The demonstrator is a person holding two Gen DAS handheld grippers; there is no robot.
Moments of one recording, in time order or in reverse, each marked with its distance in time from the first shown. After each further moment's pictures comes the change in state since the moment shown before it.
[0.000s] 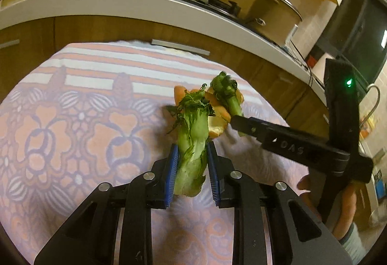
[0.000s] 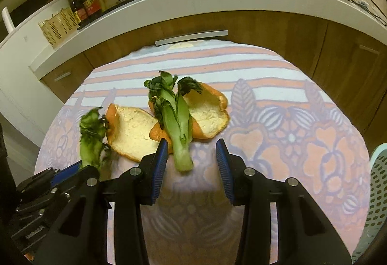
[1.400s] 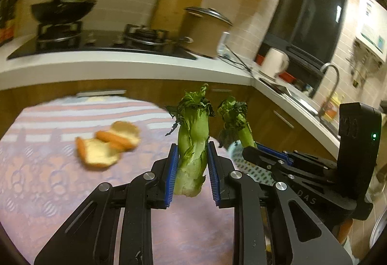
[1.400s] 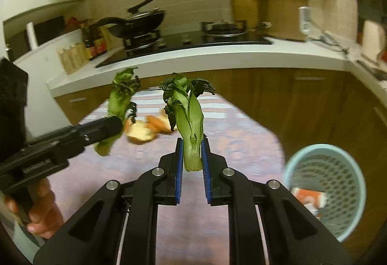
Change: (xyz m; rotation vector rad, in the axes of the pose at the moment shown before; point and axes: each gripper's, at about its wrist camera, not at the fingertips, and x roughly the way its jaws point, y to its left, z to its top) left arm -0.061 -0.151 0.003 0.235 -0.104 -0.187; right arm -0.201 -0.054 -0.072 -0.016 -0.289 -0.115
